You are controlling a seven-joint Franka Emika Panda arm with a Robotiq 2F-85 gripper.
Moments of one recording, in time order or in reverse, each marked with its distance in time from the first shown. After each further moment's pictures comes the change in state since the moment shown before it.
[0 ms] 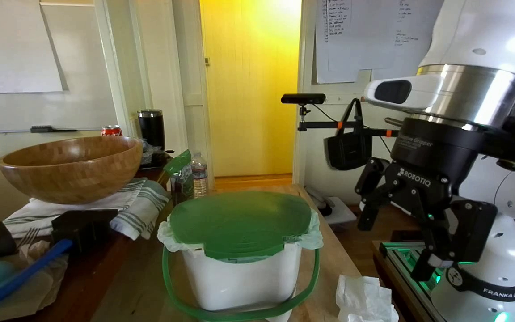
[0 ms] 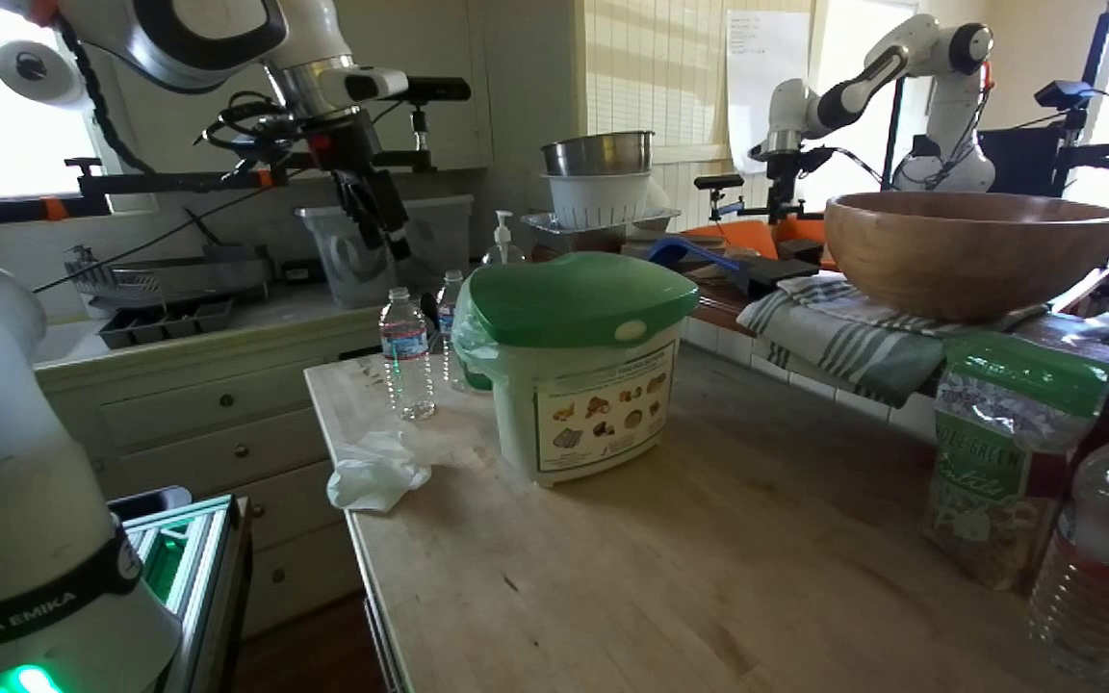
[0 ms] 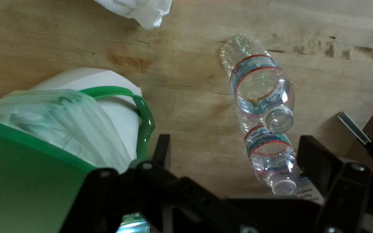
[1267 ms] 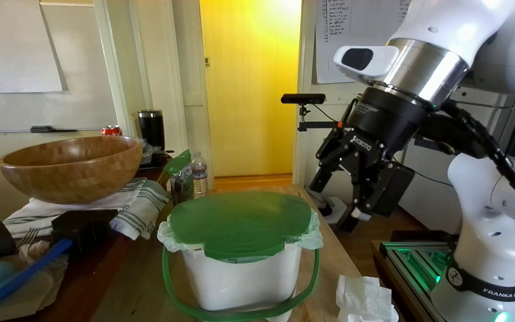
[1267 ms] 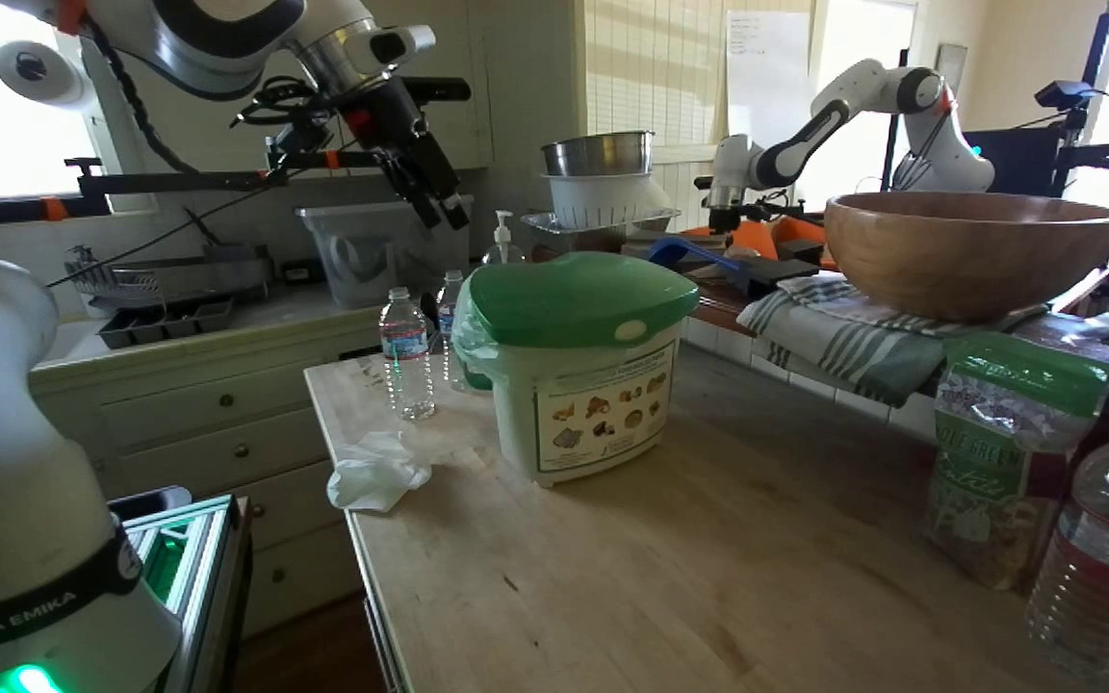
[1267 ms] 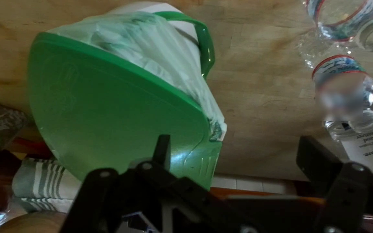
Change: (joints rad) arm -0.125 0.029 -0.002 0.023 -0.131 0.179 0.014
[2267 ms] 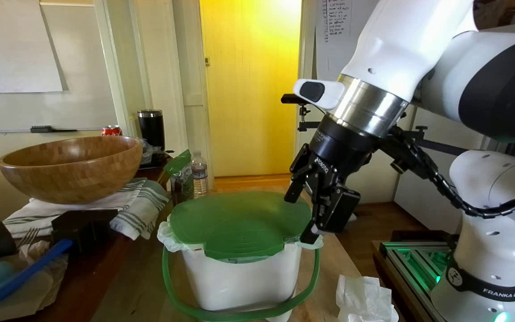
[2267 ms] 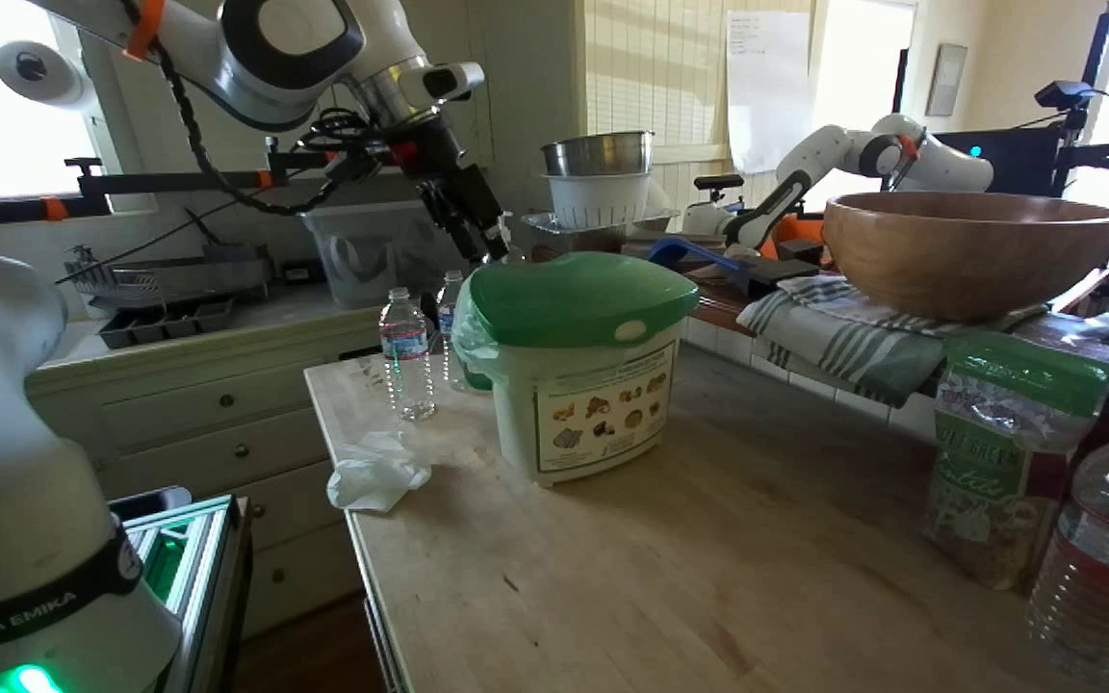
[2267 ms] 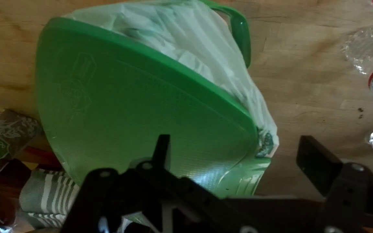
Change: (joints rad) arm -0.069 0.164 0.005 0.035 -0.083 0.072 0.007
